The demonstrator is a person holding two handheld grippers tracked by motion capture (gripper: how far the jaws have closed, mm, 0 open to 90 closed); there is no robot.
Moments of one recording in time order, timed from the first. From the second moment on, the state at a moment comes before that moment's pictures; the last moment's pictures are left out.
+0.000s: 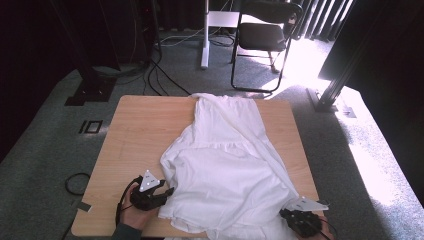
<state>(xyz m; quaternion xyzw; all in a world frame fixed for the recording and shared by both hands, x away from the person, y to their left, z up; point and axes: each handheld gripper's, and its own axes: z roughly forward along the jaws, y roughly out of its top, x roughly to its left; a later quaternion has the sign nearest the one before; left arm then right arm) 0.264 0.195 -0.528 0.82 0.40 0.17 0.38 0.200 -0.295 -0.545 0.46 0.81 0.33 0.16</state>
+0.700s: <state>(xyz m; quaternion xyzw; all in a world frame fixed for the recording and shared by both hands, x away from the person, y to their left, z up) 0.270 0.193 -0.527 0.82 0.40 0.18 0.38 0.167 -0.352 -0.527 0.49 0.79 0.32 0.17</state>
